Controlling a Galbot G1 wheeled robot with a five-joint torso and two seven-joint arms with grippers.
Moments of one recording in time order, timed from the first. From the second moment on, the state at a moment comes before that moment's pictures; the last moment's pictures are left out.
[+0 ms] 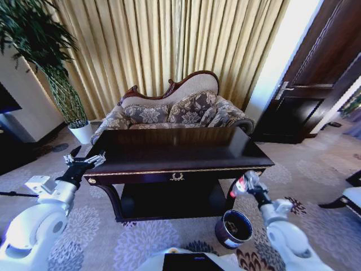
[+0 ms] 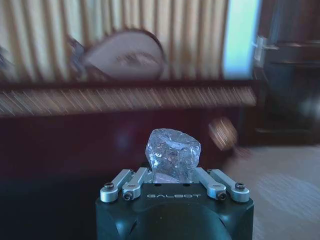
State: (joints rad) left arm 1.60 -0.97 -0.98 -2.39 -0.73 0.34 -0.12; right arm -1.57 1.13 0.73 1.67 0.48 0.04 0.07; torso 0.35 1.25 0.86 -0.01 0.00
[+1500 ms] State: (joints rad) left arm 1.62 -0.97 -1.00 -2.46 -0.73 0.35 -0.13; right arm -1.38 1.18 0.73 1.13 0.40 0.19 0.04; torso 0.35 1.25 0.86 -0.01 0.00
